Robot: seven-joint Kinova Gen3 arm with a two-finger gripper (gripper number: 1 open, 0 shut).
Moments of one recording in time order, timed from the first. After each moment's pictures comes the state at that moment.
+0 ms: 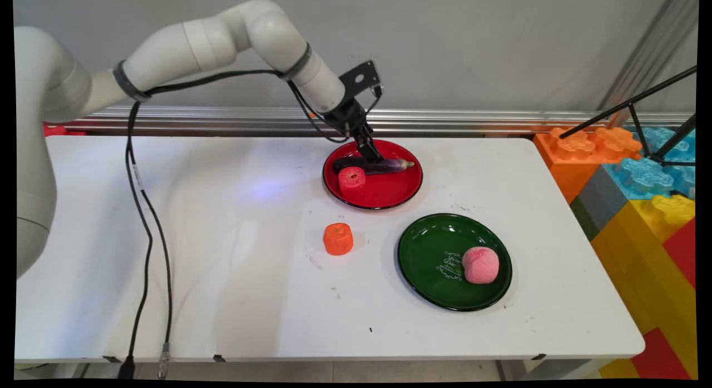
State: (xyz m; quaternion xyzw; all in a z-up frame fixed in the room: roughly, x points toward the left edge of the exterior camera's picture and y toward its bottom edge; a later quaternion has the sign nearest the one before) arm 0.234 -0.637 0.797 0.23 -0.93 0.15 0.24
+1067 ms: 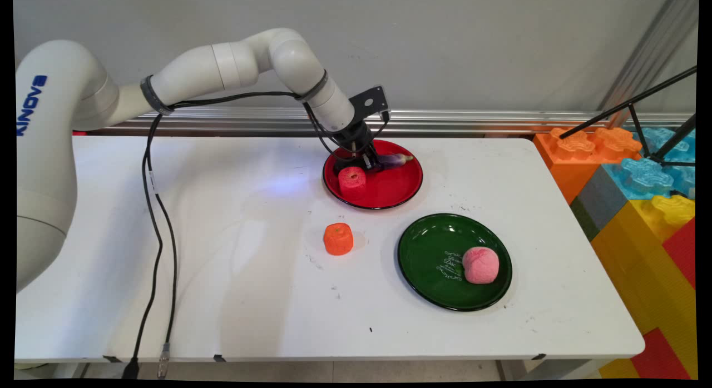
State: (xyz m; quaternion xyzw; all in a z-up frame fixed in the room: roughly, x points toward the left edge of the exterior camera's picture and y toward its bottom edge) arm 0.218 -0.648 0.749 0.22 -0.94 0.14 0.21
